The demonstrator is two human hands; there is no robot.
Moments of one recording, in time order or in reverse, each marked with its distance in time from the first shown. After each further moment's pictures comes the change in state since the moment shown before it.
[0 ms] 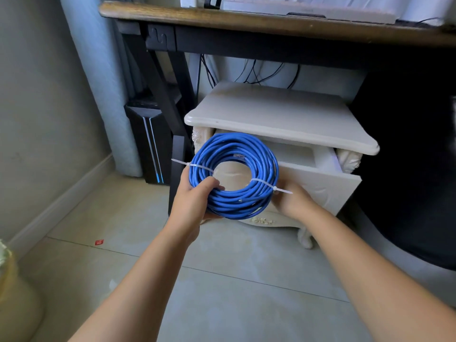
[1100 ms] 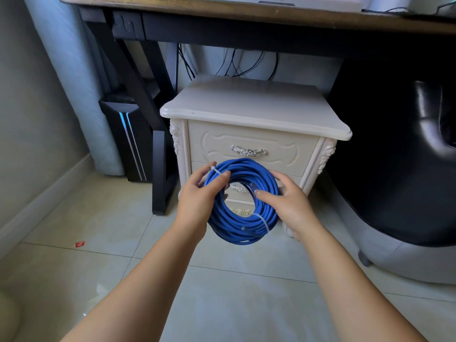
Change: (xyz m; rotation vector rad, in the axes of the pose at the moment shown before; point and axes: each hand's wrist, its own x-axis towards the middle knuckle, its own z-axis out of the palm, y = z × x) left_hand -0.014 -0.030 0.047 0.003 -0.072 0.013; right_hand -0.068 0.018 0.001 0.809 0.192 0.150
